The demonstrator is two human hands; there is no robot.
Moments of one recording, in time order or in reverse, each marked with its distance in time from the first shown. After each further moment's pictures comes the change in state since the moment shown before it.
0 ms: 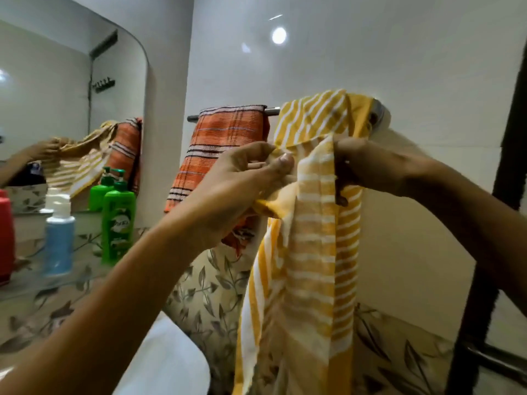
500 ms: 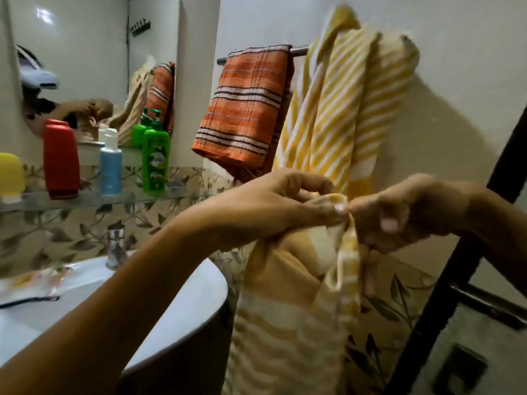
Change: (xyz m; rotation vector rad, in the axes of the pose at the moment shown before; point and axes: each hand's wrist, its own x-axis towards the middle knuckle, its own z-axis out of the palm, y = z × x) left_hand -0.088 -0.012 0.061 0.195 -0.305 -0.287; right_hand -0.090 0.052 0.024 0.810 -1.026 0.258
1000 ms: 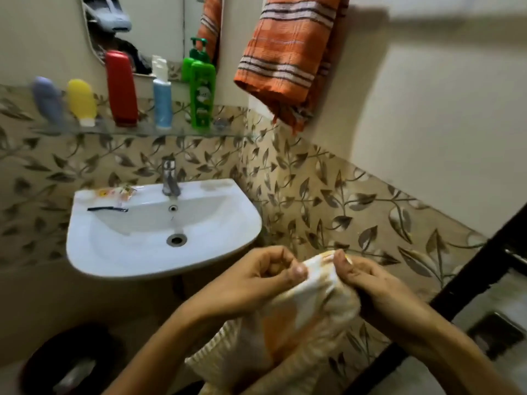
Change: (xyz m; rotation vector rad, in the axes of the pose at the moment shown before) left_hand -0.073 -0.131 0.094 -0.166 0.312 -0.224; right_hand 0.034 0.163 0.062 0.154 0.666 -0.057
